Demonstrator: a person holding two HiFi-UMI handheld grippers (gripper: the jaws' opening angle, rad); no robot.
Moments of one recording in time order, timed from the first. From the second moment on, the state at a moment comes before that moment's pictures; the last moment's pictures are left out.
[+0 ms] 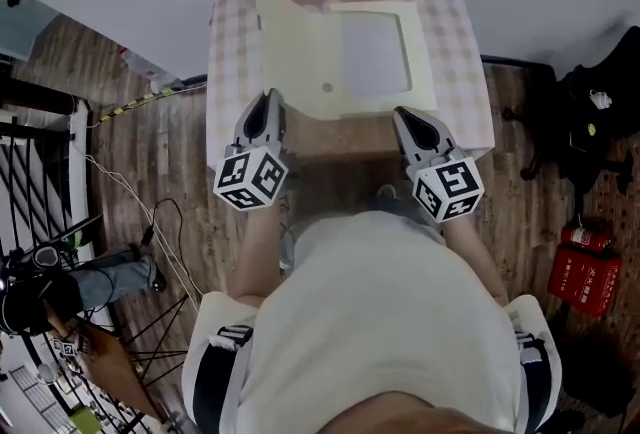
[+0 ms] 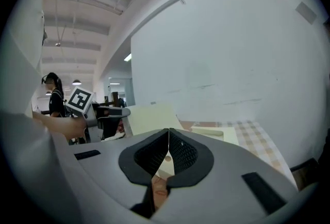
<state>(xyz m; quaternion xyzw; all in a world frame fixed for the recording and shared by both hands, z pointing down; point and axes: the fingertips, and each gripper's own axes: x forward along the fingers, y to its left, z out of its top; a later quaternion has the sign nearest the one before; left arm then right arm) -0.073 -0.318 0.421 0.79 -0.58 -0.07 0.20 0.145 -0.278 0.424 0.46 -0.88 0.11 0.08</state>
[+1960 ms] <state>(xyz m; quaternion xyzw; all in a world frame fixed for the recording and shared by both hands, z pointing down) 0.249 -0.324 0.554 0.86 -0.42 0.17 0.23 0.256 -0.471 0.525 0.42 -0.88 0.11 0.20</state>
